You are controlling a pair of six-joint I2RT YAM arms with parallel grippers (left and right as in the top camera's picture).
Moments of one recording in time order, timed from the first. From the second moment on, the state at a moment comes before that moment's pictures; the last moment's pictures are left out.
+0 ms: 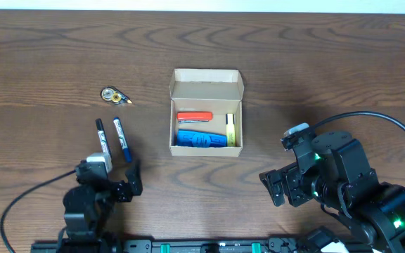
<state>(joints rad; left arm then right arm) -0.03 0.16 0.22 -0.56 0.14 -0.23 0.51 0.87 1.19 -1.30 -0.08 0.16</state>
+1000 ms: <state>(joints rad) -0.03 1.27 0.90 -0.48 0.05 -0.39 0.51 0.87 1.18 -1.30 -0.08 0.16</state>
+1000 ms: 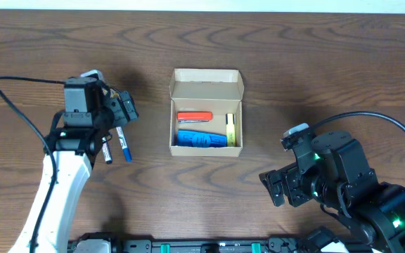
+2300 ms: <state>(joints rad) -0.03 2.09 1.57 -0.79 -0.11 -0.86 0.51 0.87 1.18 -1.30 -0.08 0.16</state>
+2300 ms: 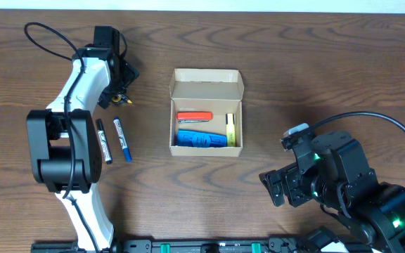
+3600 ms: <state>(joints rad) 0.00 2.17 1.57 -0.78 -0.08 -0.88 0.51 0.87 1.18 -1.30 -0.08 0.16</state>
